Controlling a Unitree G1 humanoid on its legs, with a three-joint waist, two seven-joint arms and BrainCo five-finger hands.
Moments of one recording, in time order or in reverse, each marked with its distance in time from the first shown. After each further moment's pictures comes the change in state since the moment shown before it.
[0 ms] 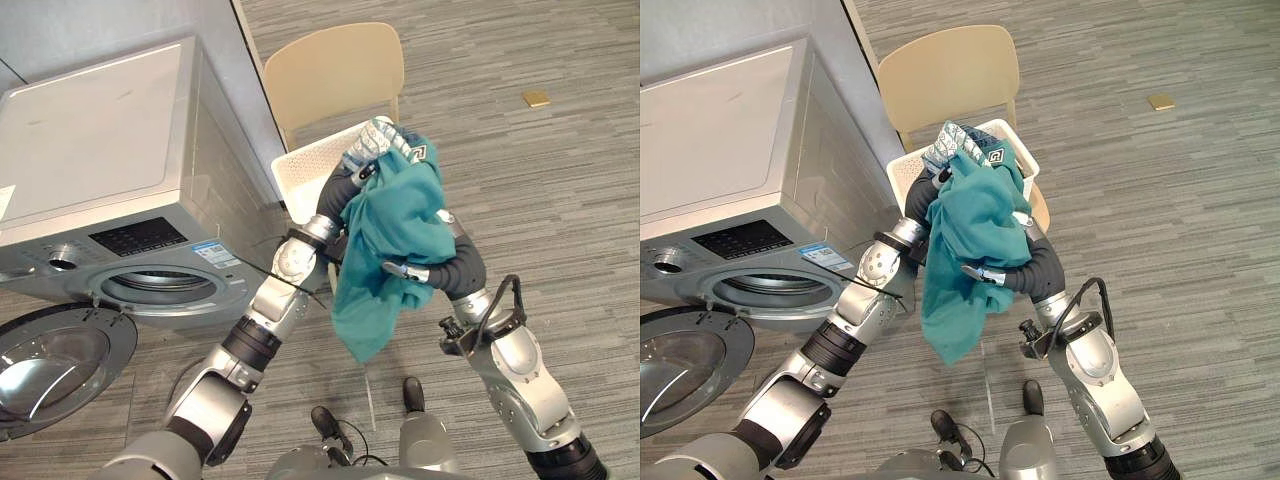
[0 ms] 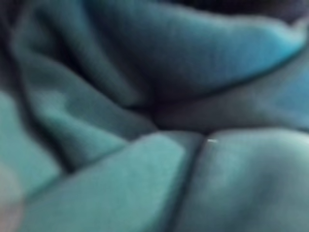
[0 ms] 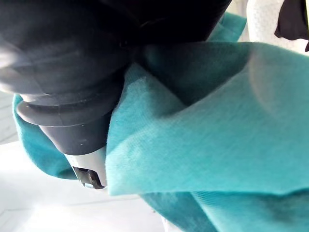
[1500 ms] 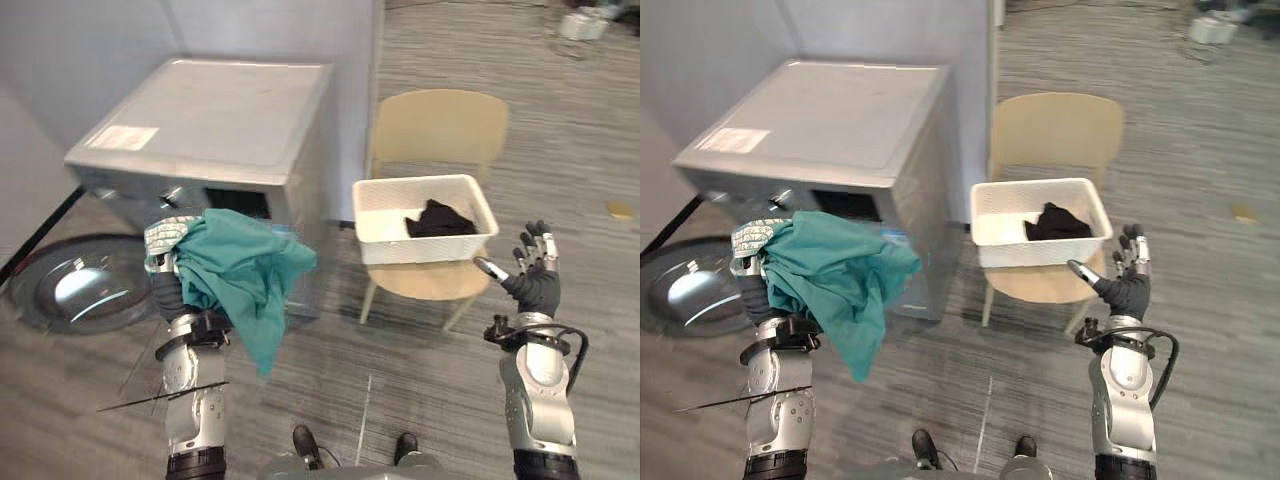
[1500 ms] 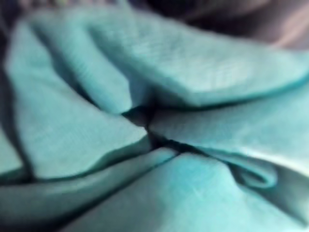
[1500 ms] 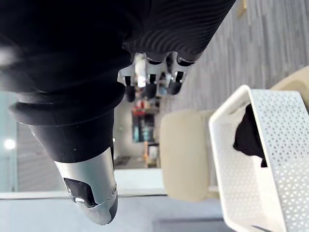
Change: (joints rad) left arm 0.701 -0.175 0.622 -0.355 -0.036 0.025 0.152; right arm 0.055 0.310 -0.543 0.318 -0.326 0.093 -0.283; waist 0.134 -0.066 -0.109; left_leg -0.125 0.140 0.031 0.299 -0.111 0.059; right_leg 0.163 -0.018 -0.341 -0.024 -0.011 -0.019
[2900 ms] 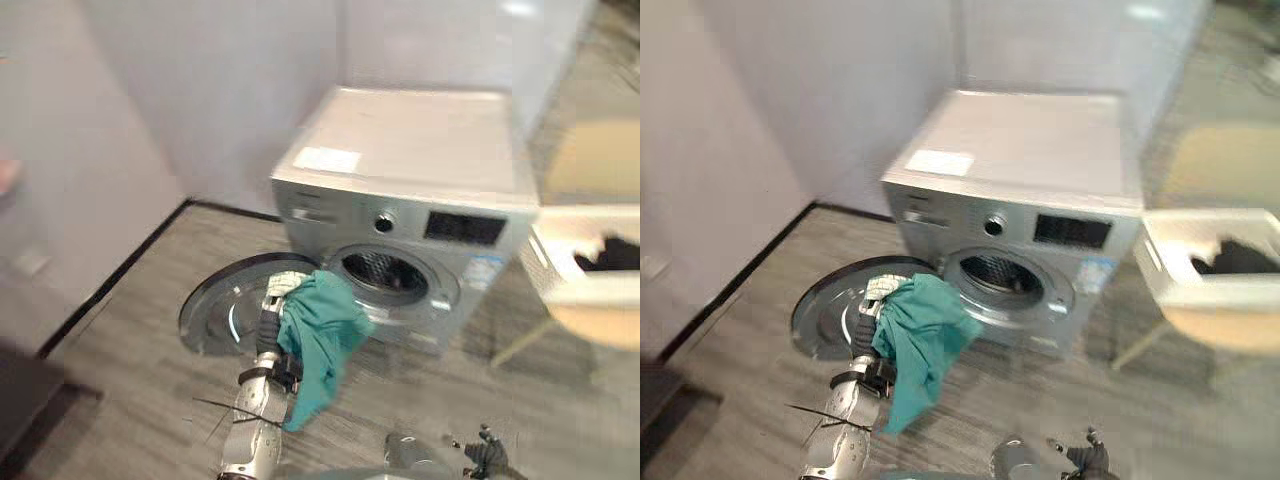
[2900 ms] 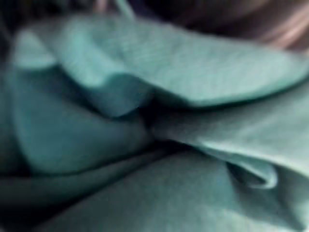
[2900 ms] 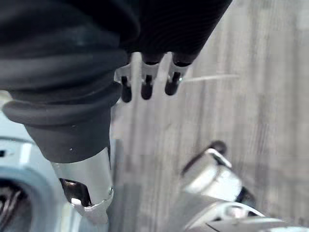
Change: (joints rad) left arm 0.077 -0.028 -0.309 0.310 0.079 0.024 -0.112; right arm 0.141 0.108 -0.038 0.913 -0.246 0.081 0.083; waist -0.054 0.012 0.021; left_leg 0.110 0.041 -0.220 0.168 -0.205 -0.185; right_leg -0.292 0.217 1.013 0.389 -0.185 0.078
